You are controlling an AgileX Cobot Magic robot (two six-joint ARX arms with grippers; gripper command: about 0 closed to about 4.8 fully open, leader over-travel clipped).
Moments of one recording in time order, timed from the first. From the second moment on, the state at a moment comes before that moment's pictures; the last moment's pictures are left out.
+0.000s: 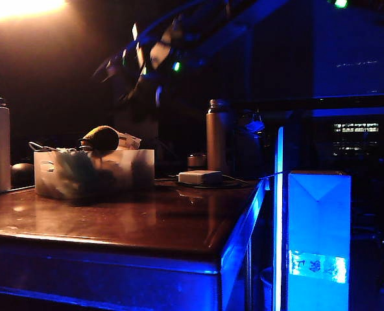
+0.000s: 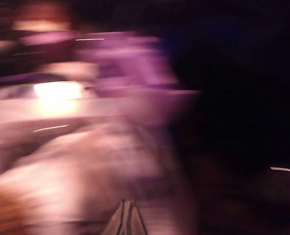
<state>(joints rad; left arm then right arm) -0.08 1.30 1.72 -0.77 0.36 -0.04 0.66 2.54 2.40 -0.11 0.25 -0.23</state>
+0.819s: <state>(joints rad) -0.10 0.93 1.72 -0.64 0.40 -0.11 0.58 1.81 2.41 -0.20 0.18 -0.31</state>
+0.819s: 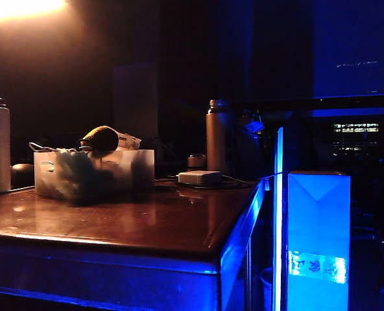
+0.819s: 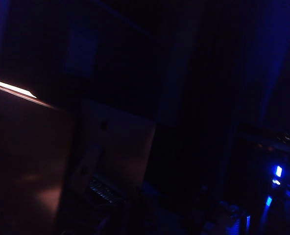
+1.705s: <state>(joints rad) 0.13 0.23 1.15 -1.07 0.63 -0.11 0.58 1.24 2.41 -1.09 0.05 -0.23</state>
